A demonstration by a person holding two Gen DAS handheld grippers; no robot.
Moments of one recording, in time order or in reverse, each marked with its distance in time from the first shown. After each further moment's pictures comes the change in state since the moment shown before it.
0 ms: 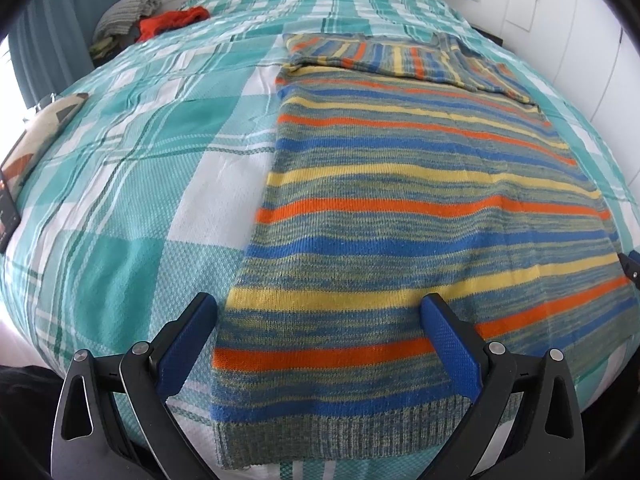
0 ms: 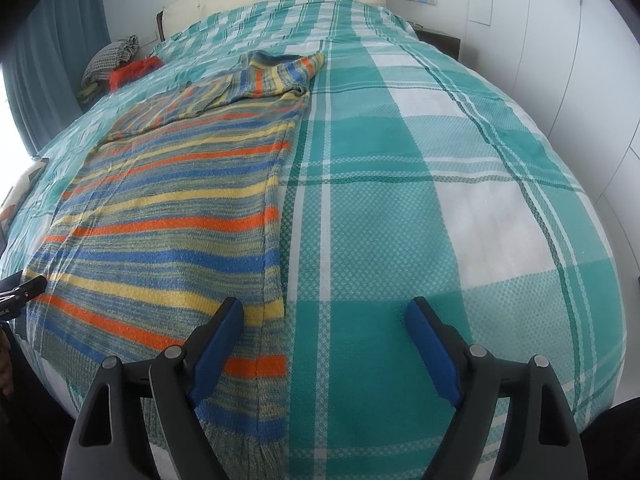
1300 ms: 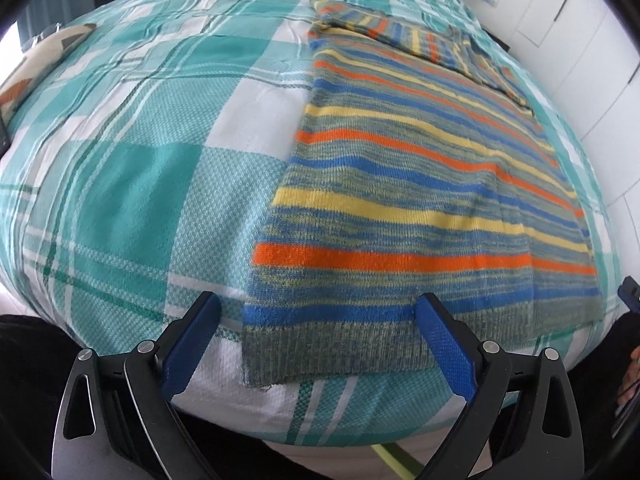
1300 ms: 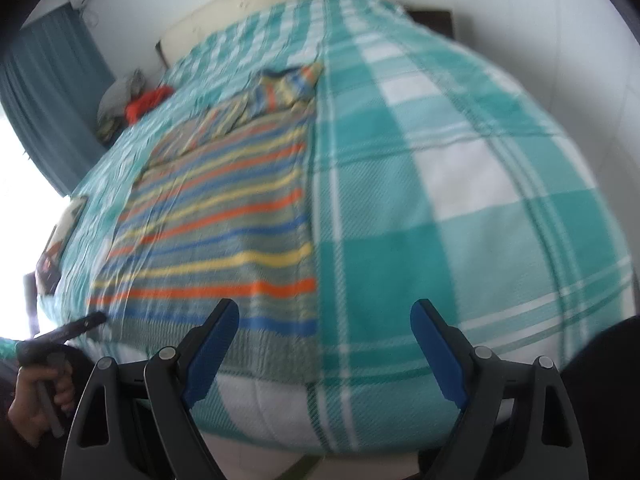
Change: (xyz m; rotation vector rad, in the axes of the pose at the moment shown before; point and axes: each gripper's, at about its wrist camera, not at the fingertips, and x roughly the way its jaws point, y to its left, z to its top) left arm -0.017 0.039 -0.030 -0.136 0.128 -0.131; right arm -0.062 -0.024 -0.018 0.168 0.007 0.153
